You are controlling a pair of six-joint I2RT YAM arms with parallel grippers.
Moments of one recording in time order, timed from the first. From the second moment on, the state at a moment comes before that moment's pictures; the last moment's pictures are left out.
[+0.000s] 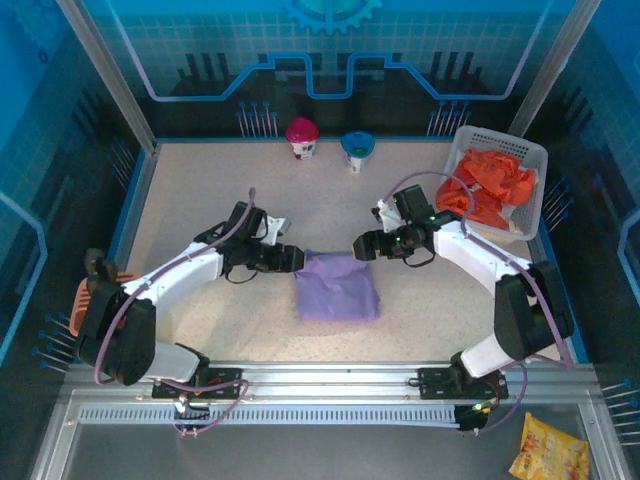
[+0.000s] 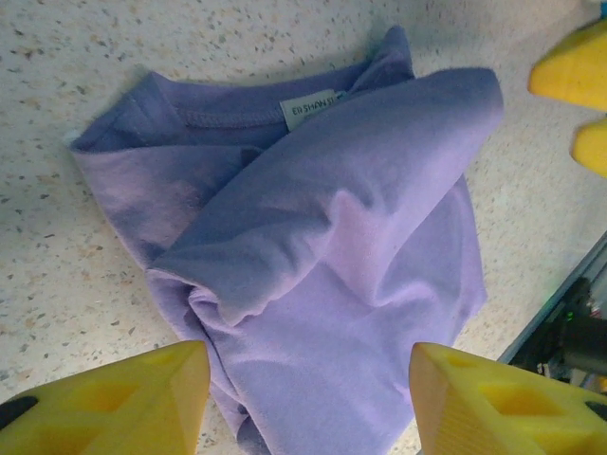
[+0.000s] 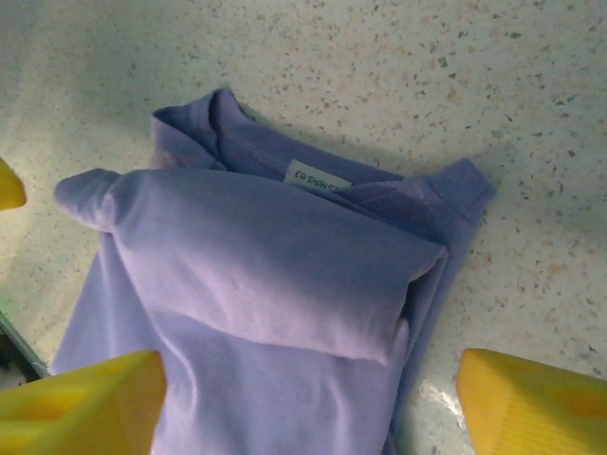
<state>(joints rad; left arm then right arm) -0.39 1.40 0.84 -0.44 0.53 -0.39 0.37 1.54 1.01 -0.58 -0.46 0.22</state>
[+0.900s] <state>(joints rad) -0.47 1.61 0.93 -0.41 0.34 -0.28 0.47 1.63 0.91 -0.34 -0.41 0.05</state>
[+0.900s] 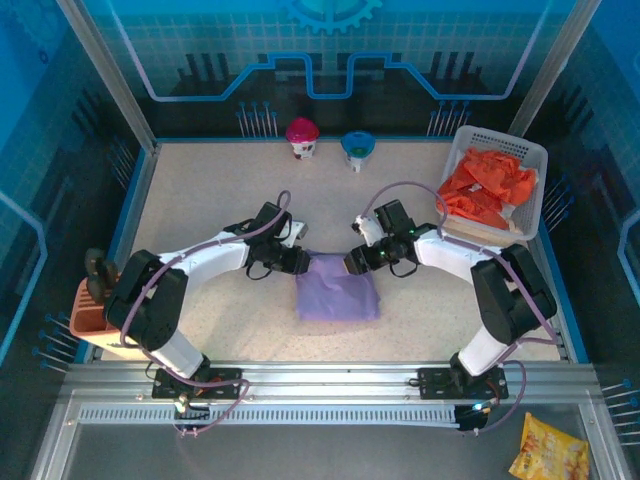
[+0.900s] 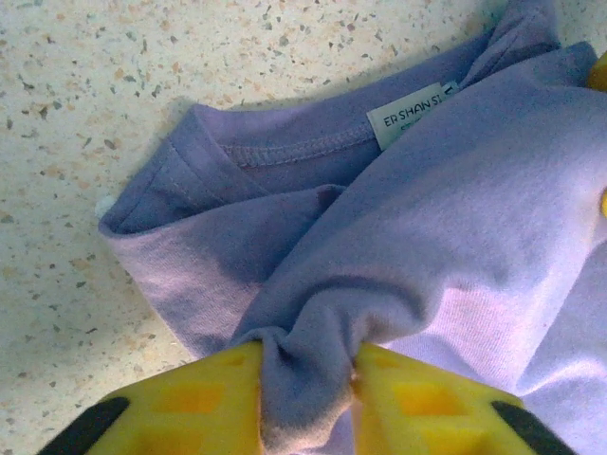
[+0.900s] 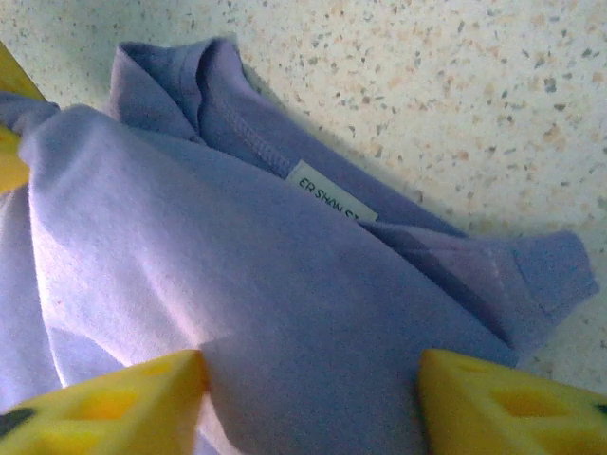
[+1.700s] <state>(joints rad) -0.36 1.73 1.00 -0.36 0.38 -0.41 0.43 1.82 1.14 -0.39 -0.38 0.19</state>
